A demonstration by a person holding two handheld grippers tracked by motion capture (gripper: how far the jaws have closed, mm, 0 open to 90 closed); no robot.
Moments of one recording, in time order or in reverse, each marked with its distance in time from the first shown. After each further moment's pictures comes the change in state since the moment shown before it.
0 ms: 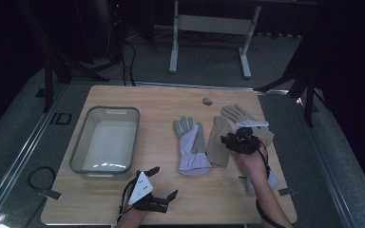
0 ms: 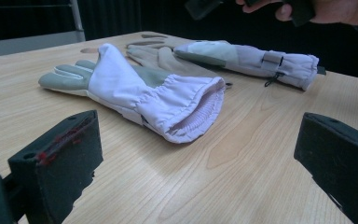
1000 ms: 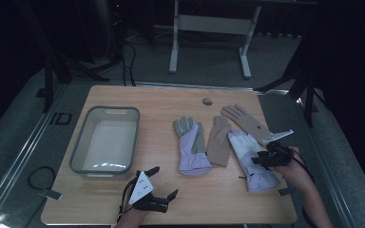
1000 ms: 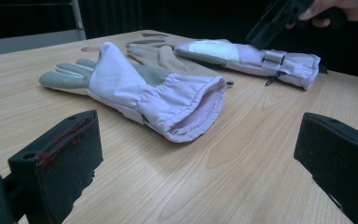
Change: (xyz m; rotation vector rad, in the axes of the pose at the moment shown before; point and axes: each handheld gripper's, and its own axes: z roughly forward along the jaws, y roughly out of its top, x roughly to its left) left arm 0.000 0.000 0.001 0.008 0.003 -0.002; right arm -0.098 -0.056 -0.032 0.307 0.077 -0.197
